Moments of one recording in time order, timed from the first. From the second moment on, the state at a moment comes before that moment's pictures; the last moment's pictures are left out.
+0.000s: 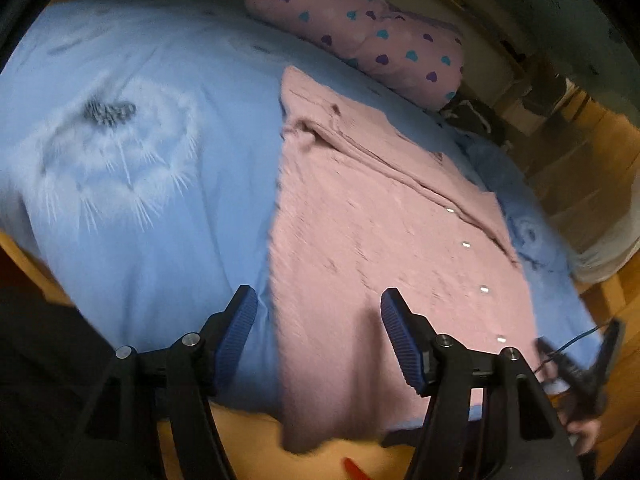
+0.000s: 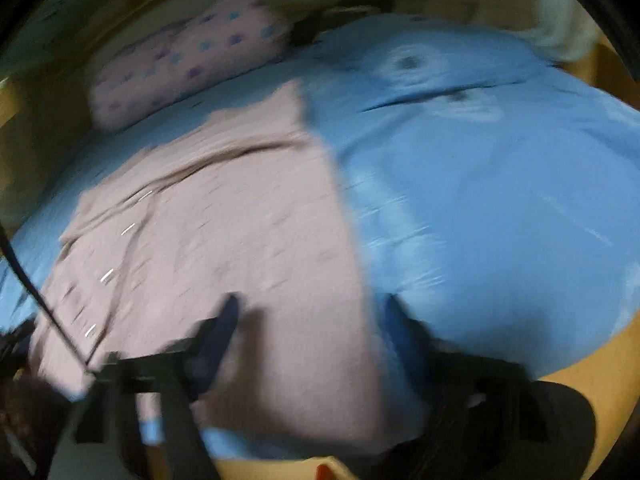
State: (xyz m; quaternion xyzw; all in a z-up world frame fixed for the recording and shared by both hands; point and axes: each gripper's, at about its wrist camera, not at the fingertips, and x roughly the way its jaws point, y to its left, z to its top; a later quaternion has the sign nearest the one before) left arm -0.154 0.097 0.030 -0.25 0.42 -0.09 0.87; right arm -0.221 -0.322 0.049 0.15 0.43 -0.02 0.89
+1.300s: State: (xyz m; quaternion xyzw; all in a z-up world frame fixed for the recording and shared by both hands) left arm -0.284 0.151 0.082 -0.25 0.44 -0.16 0.85; right arm -0.346 -0.337 0.100 0.20 0.33 0.10 0.92
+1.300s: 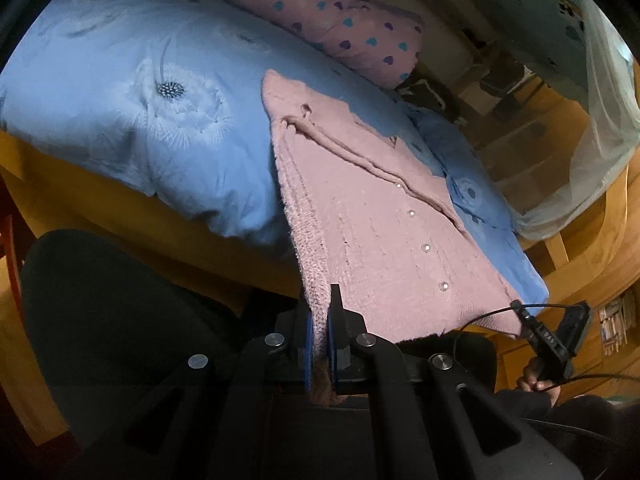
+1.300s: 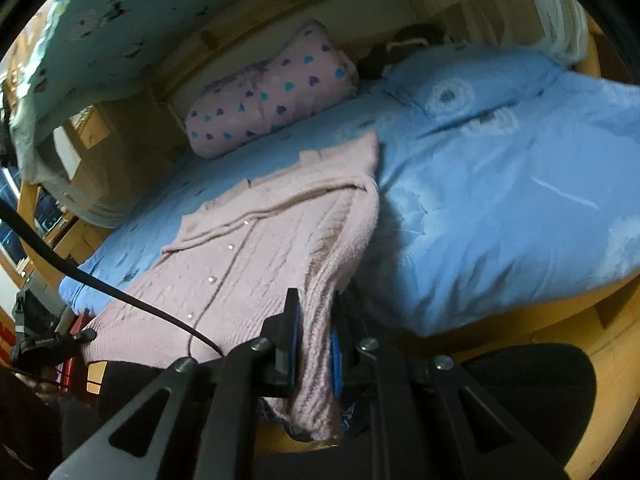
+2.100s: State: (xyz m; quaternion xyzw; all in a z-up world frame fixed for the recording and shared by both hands) left arm -0.284 0.172 0.100 -0.28 0.35 -0.19 0.87; right arm -0.344 -0.323 0.153 0.18 0.26 0.13 0.94
